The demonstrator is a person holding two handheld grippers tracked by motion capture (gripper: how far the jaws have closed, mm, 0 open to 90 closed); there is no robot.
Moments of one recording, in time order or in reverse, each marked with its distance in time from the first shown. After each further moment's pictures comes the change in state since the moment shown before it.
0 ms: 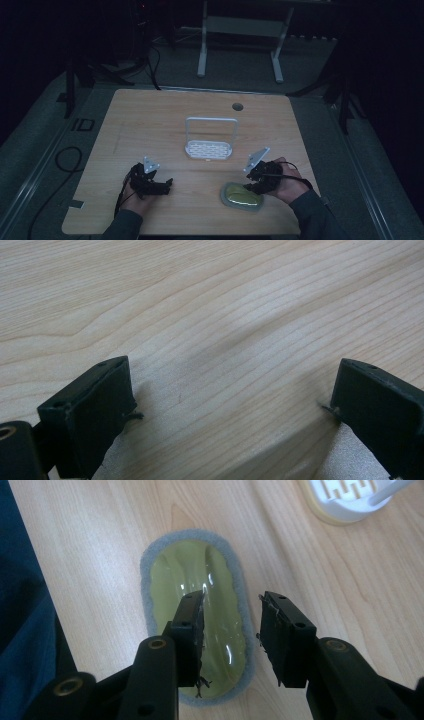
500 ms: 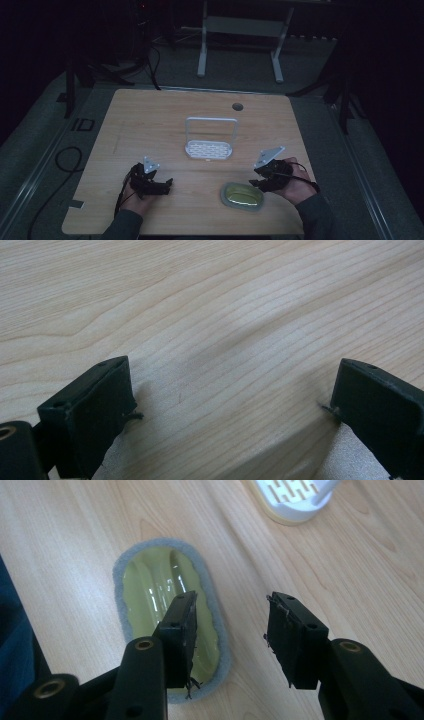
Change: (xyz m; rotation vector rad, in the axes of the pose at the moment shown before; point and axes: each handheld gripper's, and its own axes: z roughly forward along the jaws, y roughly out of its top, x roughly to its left) left arm 0.000 0.000 0.000 0.000 0.000 0.000; right arm -0.007 -0.018 -0.014 -0.099 -0.083 0.082
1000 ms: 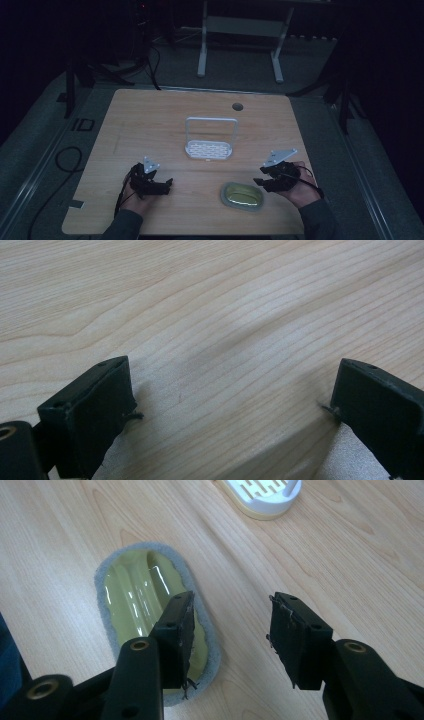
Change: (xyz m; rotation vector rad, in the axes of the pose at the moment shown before) left arm 0.000 0.000 0.000 0.000 0.000 0.000; right arm -0.007 -0.023 -0.002 -0.085 -0.036 0.113
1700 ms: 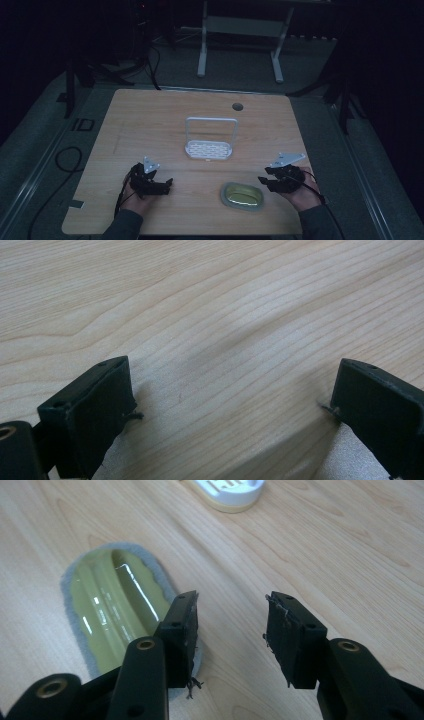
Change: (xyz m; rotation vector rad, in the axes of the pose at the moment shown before) left arm 0.000 0.000 0.000 0.000 0.000 0.000; right arm -0.006 -0.022 0.005 -0.062 -0.069 0.091
